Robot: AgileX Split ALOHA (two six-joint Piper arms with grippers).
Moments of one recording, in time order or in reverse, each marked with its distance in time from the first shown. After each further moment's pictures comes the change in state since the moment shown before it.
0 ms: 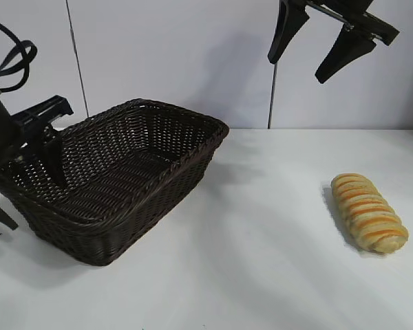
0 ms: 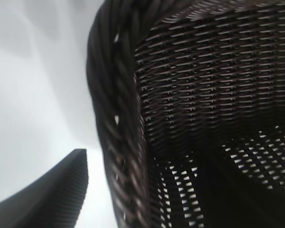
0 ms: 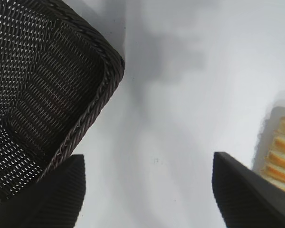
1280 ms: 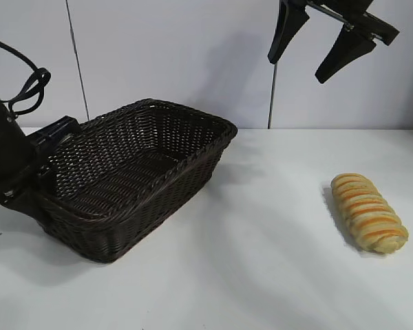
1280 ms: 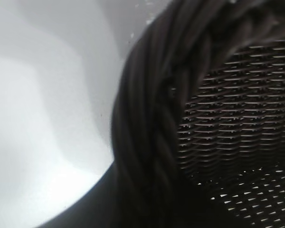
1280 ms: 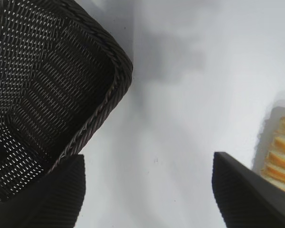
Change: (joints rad) left arm 0.102 -0.046 0.000 -0.212 0.085 0.284; right arm 0.000 0.000 0.000 -0.002 0.000 0.000
